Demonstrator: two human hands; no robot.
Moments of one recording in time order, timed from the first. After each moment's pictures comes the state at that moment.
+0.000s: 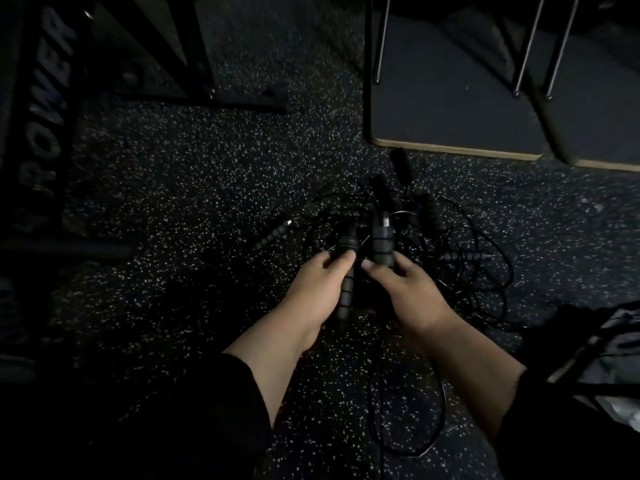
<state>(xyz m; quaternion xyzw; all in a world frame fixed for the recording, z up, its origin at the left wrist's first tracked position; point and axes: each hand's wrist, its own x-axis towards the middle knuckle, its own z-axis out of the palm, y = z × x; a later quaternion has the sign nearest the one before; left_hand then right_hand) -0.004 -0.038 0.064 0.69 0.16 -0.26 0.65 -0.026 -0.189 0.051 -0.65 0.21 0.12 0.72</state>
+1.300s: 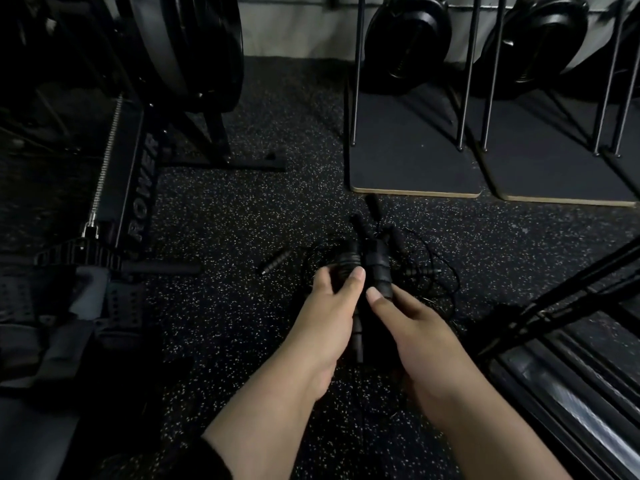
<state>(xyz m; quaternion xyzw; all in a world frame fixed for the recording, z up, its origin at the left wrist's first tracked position) -0.165 -0.043 0.304 0.62 0.10 -0.26 0.73 -0.209 -0.162 0.314 -0.60 0.20 0.12 0.76</state>
